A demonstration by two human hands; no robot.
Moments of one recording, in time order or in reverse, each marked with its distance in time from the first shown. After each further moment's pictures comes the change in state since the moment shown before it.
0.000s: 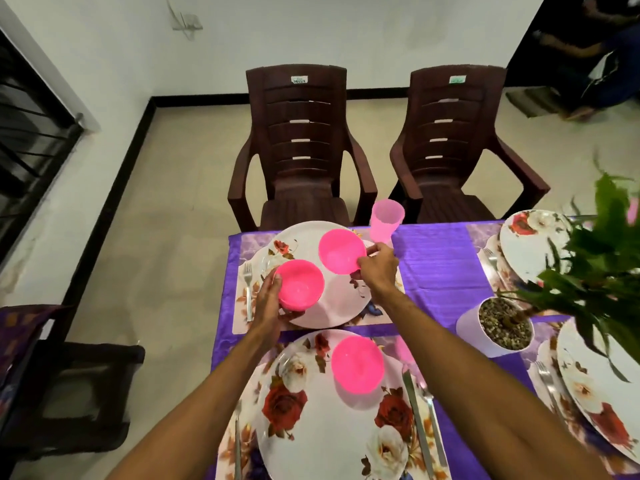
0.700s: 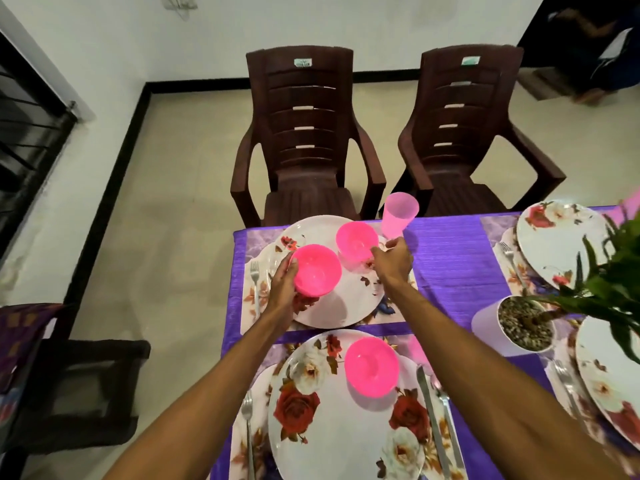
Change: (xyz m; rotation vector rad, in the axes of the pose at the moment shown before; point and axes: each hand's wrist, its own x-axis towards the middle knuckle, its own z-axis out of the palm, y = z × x) left_hand 0.027 0.020 0.012 0.052 -0.028 -0.011; right_hand 0.022 0.006 0.014 -0.064 0.132 0.017
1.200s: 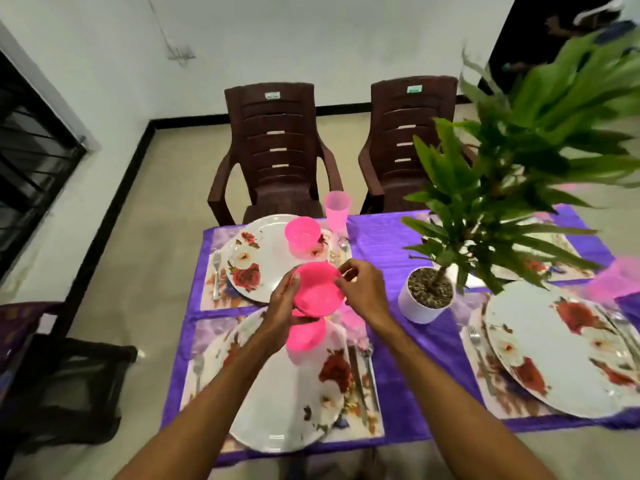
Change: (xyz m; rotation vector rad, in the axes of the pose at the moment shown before) left_hand -0.173 -0.043 0.111 0.005 -0.142 0.077; right_hand -0.093 0.058 -0.179 -0.075 -0.301 -0.385
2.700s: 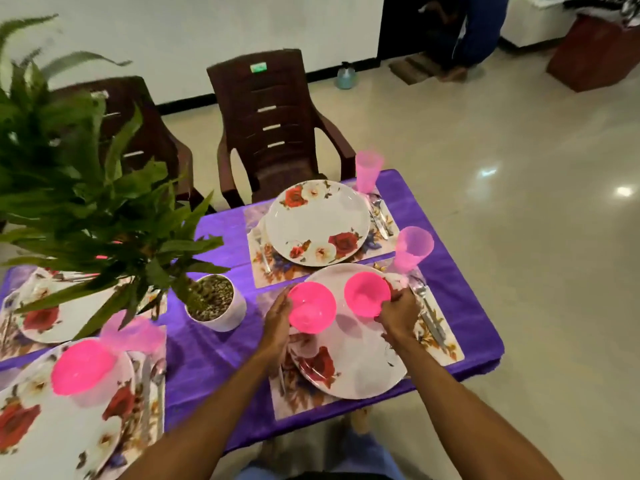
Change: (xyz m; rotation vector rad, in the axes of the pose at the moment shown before) left_hand 0.016 -0.181 0.430 0.121 0.003 -0.158; right_hand 0.019 0.369 -0.390 0.164 0.445 0.685
